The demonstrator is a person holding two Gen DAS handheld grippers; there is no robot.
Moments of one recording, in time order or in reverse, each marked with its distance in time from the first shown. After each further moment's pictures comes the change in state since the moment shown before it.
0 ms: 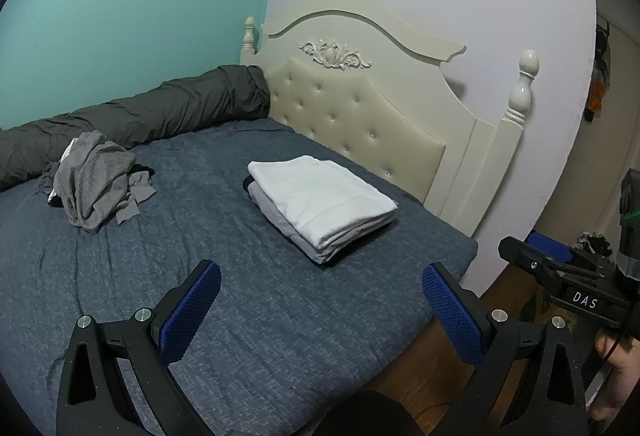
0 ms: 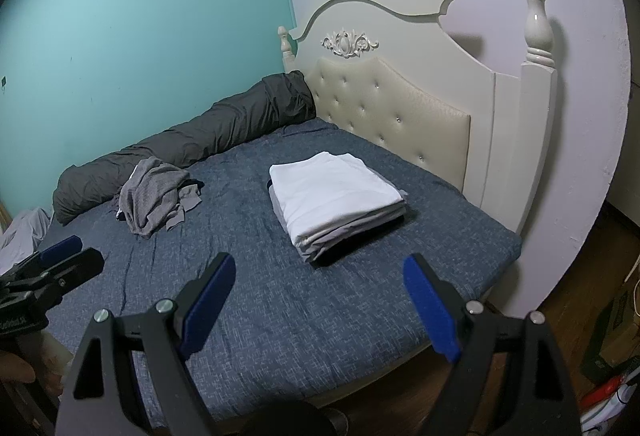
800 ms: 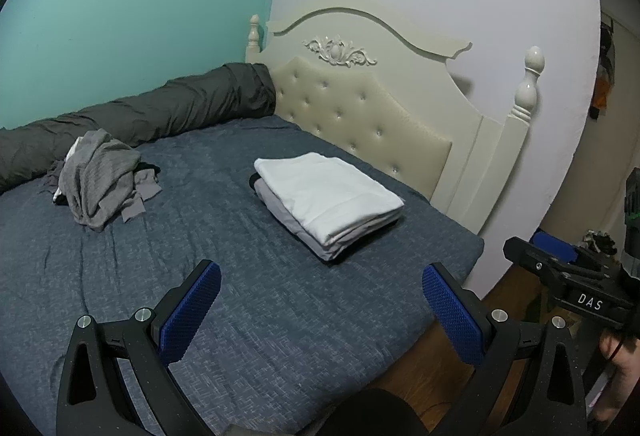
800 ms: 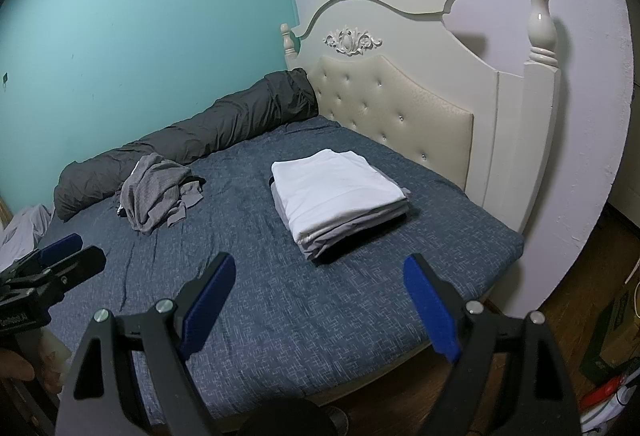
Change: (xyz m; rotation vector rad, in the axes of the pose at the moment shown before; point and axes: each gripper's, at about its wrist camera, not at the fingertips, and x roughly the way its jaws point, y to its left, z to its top) left arm 0.000 0.003 -0.002 0.007 0.003 0.028; right arm 0.002 0.003 -0.003 -0.007 0.009 0.005
